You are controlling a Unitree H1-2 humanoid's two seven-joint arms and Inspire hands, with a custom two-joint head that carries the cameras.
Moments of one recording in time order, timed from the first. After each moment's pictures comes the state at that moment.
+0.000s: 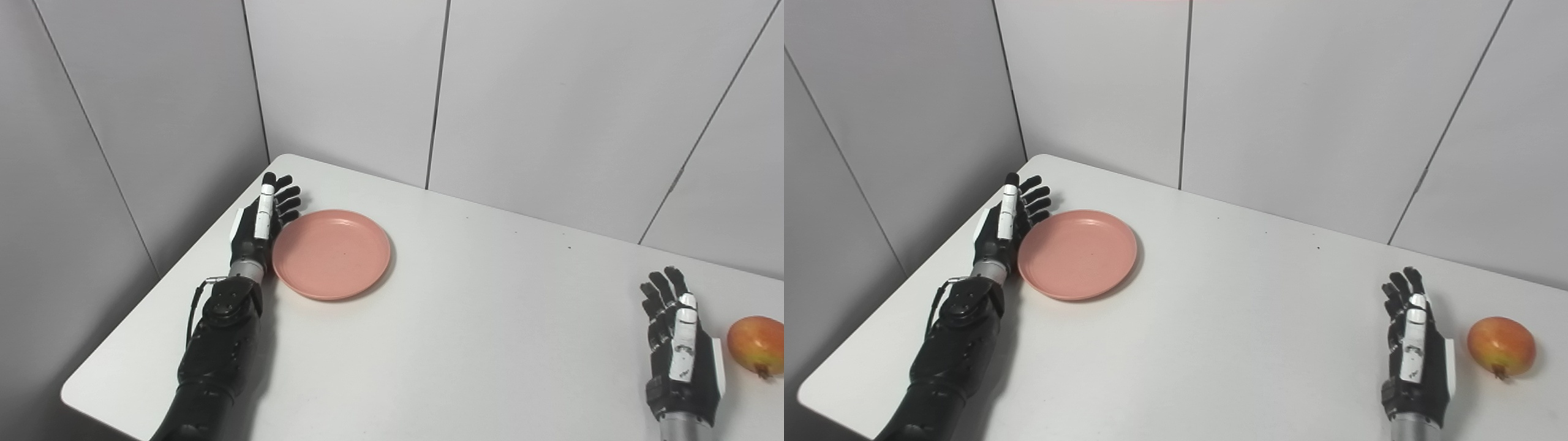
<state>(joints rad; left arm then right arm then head) -0.41 0.32 0.29 0.49 -0.24 -0.06 0.04 -0.33 0.03 -0.06 0.32 0.18 -0.20 0.04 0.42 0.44</state>
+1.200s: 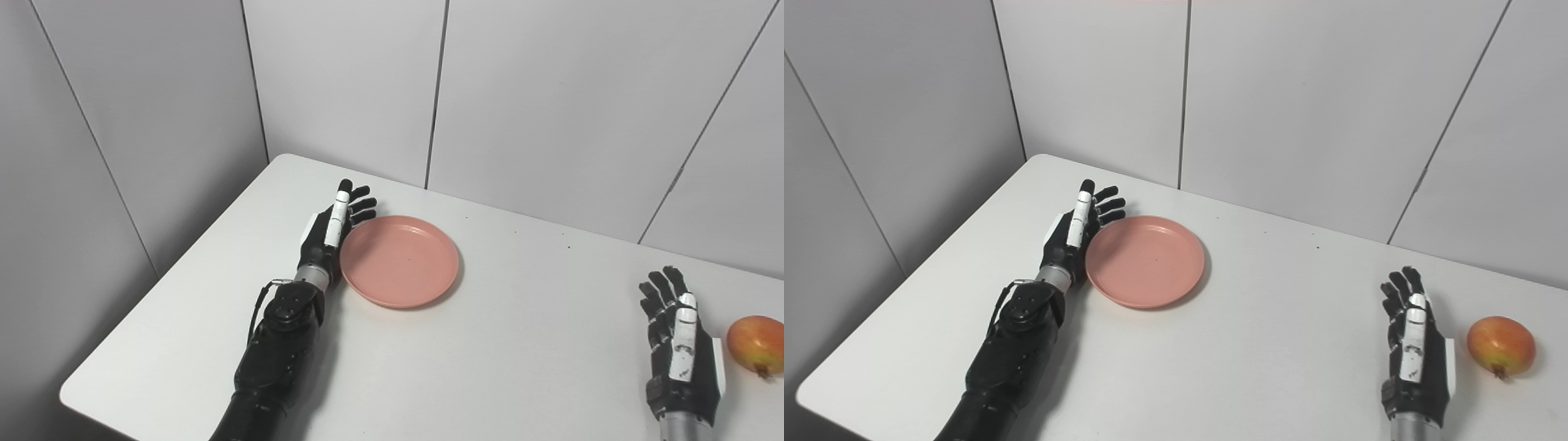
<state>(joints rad) -0.43 0.16 0.18 0.36 -0.17 0.06 0.04 -0.33 0.04 -0.06 0.31 0.16 -0.20 0.03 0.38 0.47</state>
